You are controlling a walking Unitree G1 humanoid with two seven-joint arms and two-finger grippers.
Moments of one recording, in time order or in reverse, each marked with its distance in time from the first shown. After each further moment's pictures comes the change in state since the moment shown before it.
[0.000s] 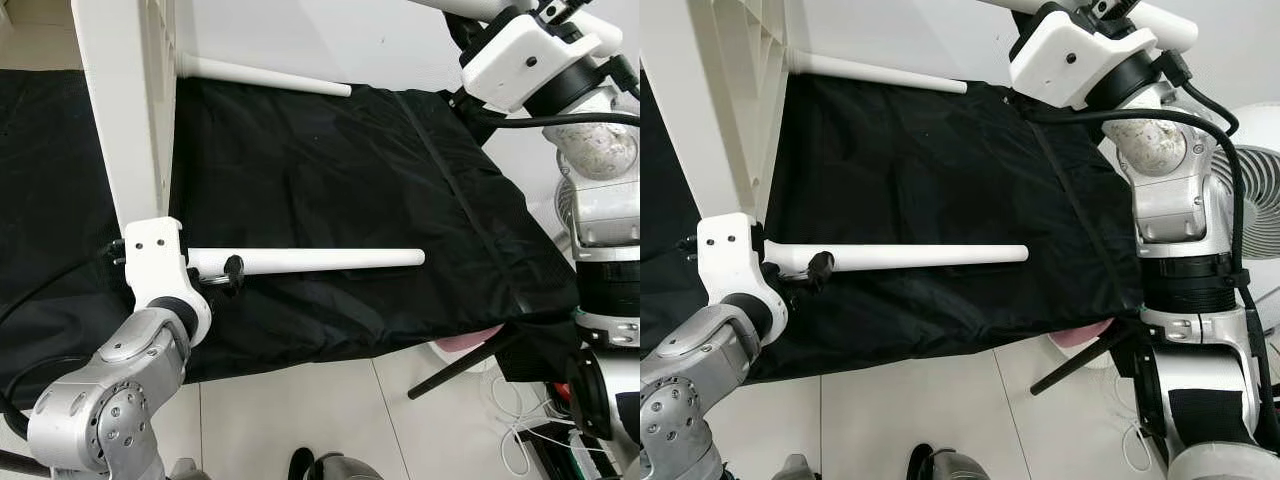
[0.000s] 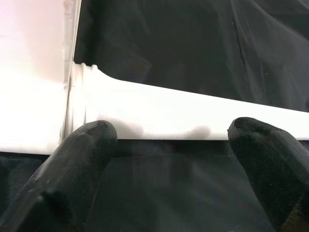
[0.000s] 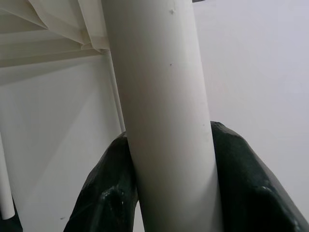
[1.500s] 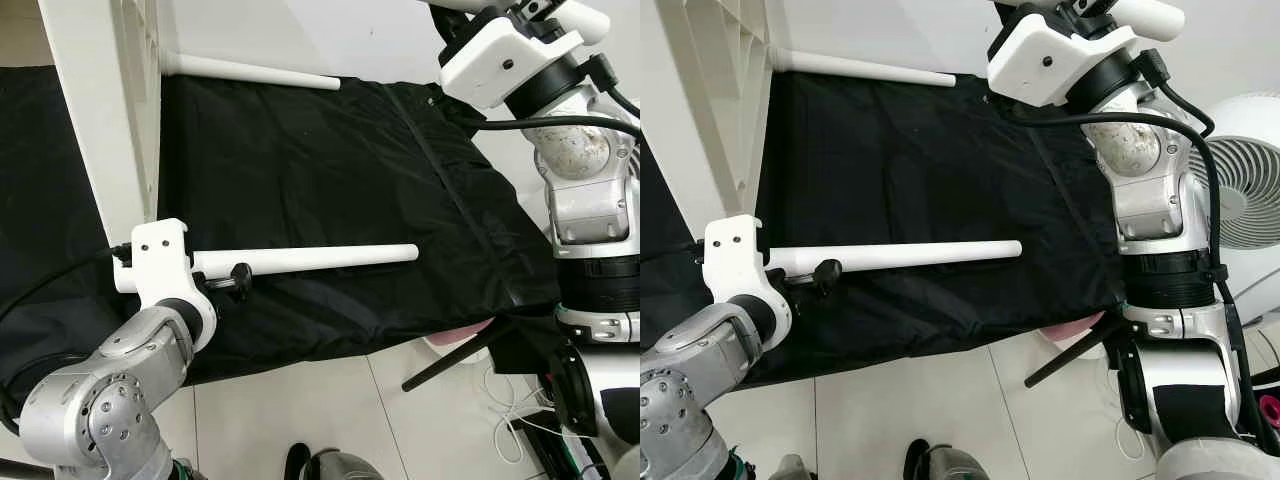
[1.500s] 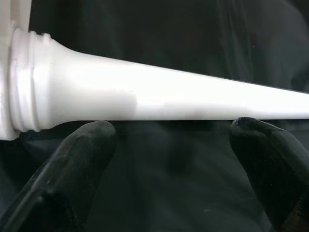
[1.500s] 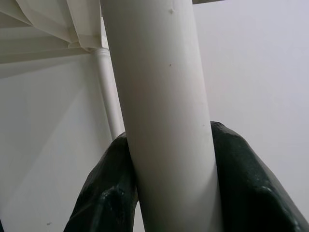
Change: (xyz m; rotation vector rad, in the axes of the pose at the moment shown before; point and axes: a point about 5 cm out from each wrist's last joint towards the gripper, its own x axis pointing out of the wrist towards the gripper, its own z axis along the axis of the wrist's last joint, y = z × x) left arm -0.003 -0.007 -0.001 -0.026 0.094 -0.026; right arm 0.008 0.007 0.010 -0.014 -0.045 -0.065
